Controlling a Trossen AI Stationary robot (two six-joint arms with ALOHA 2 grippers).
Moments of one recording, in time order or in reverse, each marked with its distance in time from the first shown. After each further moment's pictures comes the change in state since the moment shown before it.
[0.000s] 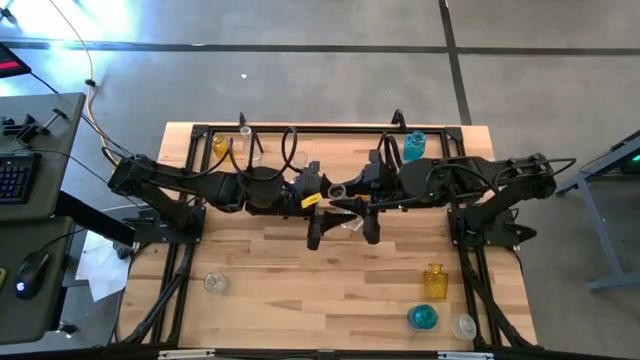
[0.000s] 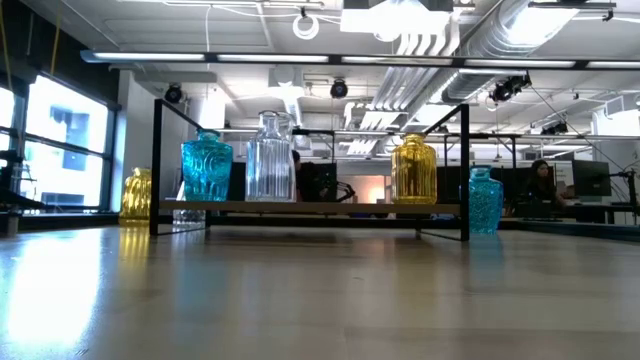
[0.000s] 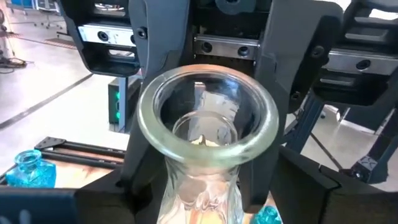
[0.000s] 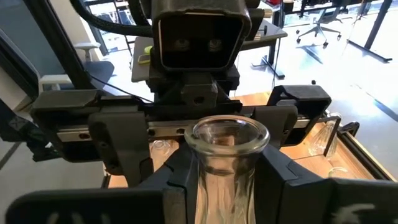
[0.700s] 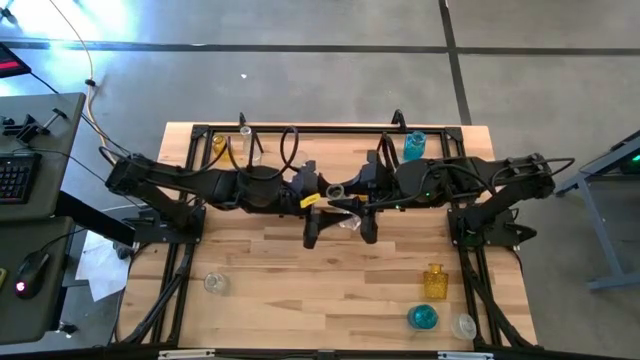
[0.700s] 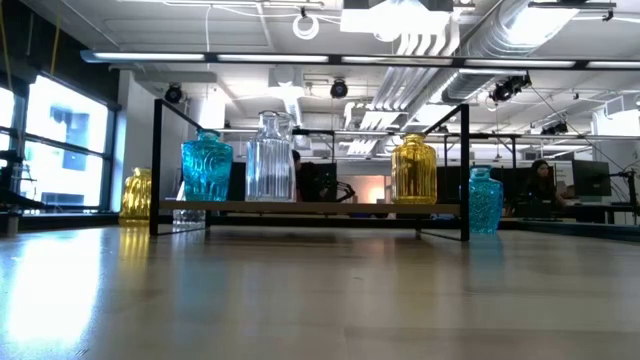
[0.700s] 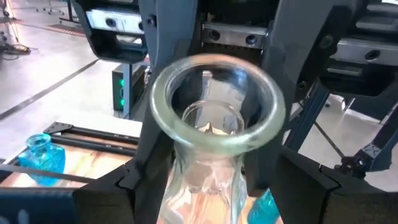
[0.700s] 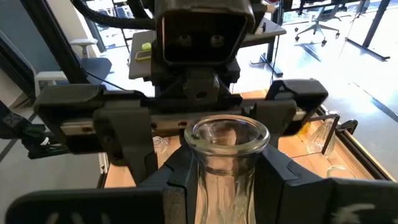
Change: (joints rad) left arm 0.001 -0.023 0.002 -0.096 -0.003 -0.018; right arm 0.000 0.001 0.000 0.000 0.008 -0.006
